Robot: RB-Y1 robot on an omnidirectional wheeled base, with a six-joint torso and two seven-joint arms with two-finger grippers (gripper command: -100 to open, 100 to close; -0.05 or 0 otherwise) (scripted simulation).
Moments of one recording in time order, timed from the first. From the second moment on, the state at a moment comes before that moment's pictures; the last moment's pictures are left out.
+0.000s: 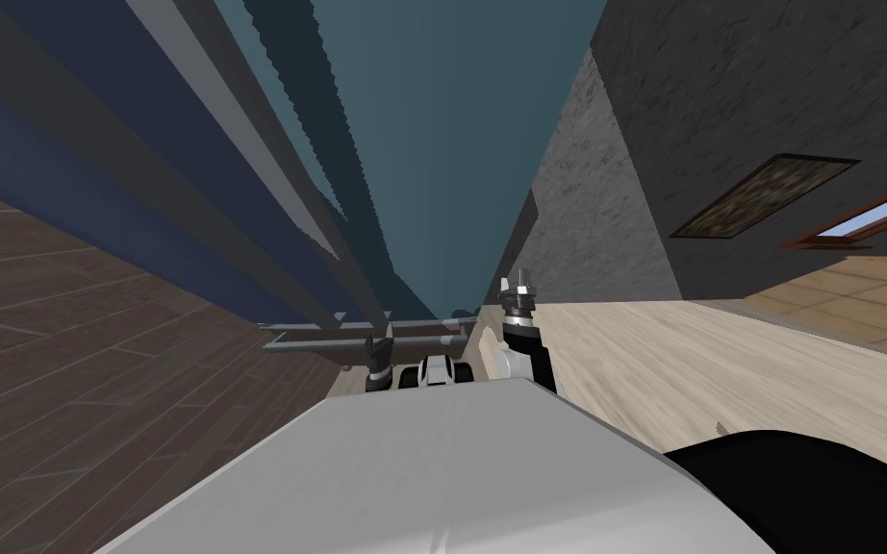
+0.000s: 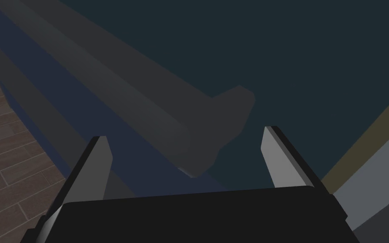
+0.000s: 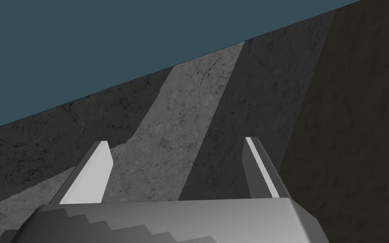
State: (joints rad) left arm 0.15 -0.04 0.03 -0.85 -0.04 -1.65 0.29; right arm 0.53 0.05 0.05 -2.32 -0.02 -0.35 -0.06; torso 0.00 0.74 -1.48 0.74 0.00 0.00
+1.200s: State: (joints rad) left arm 0.12 -0.04 0.03 -0.85 -0.03 -1.60 0.28; right arm 0.53 0.05 0.05 -2.32 -0.02 -0.35 -0.06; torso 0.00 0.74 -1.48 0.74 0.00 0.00
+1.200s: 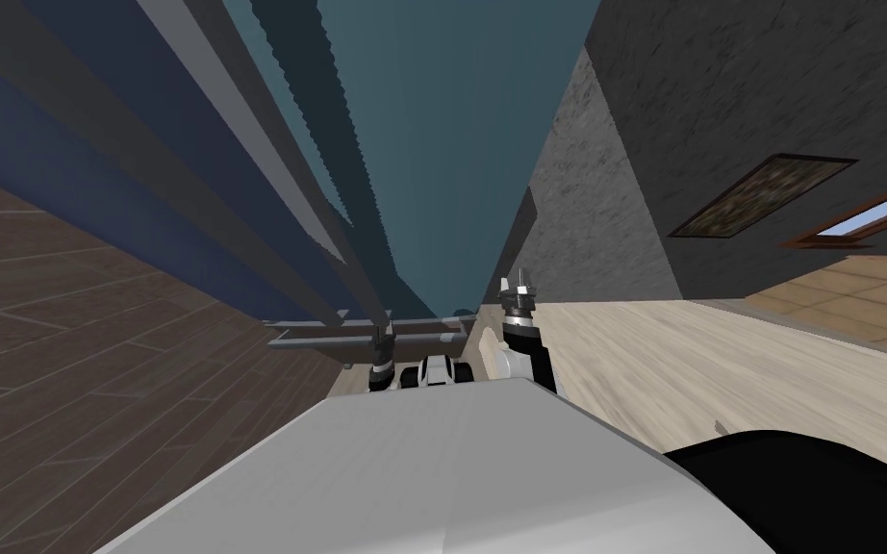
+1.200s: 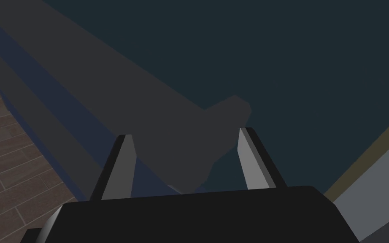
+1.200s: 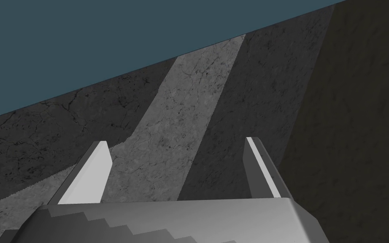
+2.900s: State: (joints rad) left arm 0.29 -0.05 0.15 -1.08 0.07 -1.48 0.23; right arm 0.53 0.05 0.05 -2.32 -0.02 -0.35 -0.06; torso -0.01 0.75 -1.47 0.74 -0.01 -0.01
